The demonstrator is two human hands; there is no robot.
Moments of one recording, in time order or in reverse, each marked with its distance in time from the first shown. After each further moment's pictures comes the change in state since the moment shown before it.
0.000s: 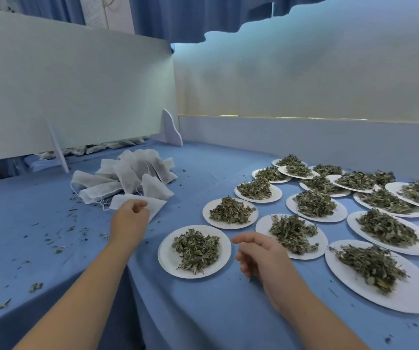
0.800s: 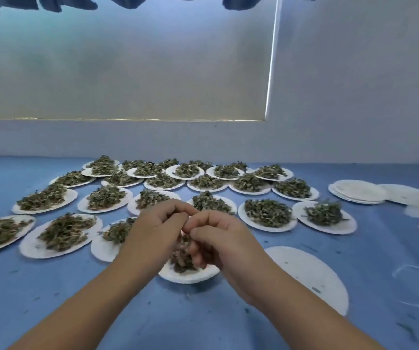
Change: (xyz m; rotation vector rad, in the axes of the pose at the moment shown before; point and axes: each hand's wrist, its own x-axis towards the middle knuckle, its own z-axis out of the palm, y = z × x) left_hand -0.368 0.251 0.161 -0.455 -0.999 0.484; right_hand -0.239 -0.116 -0.218 -0.056 0.306 -0.161
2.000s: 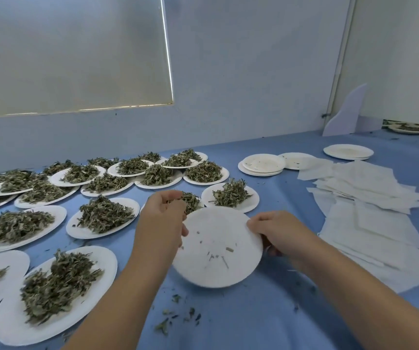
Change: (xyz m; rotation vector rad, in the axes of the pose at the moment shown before) left_hand 0.047 0.018 0.192 -0.232 -0.080 -0.194; right_hand -0.076 -0.004 -0.239 -0.448 0.697 0.403
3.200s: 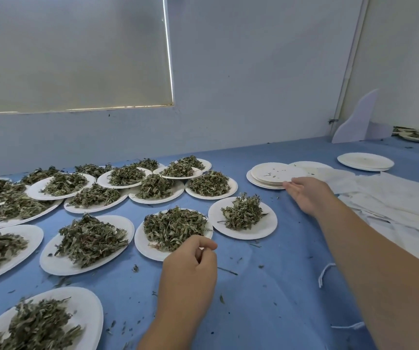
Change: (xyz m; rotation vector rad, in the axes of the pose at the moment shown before) left_hand 0.035 -0.067 0.033 0.216 -0.067 0.076; right_hand 0.216 0.006 -0.074 1.026 0.436 0.037
